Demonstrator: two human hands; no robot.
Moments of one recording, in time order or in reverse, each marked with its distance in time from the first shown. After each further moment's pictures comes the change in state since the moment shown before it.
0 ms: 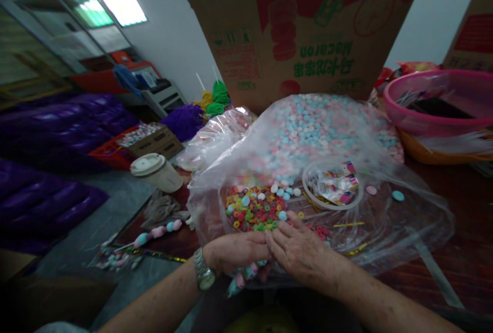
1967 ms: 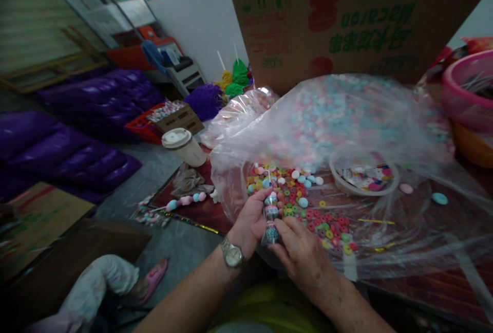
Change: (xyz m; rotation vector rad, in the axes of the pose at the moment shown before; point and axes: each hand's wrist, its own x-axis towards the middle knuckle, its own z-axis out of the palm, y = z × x) left_hand 0.021 -0.001 -0.009 -0.865 0.245 0.061; right_hand 0.016 -0.048 0.024 0.468 0.379 0.357
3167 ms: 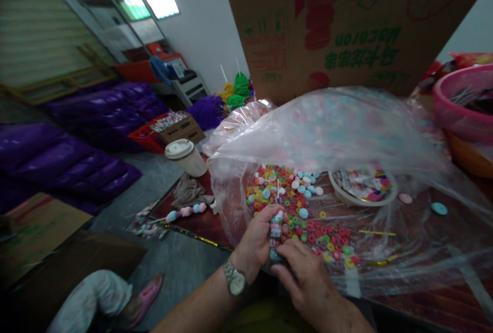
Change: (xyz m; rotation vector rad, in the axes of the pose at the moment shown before) left_hand -0.011 -0.021 0.002 0.127 0.044 0.098; right_hand -0.006 -0.006 -0.005 0.249 0.050 0.054
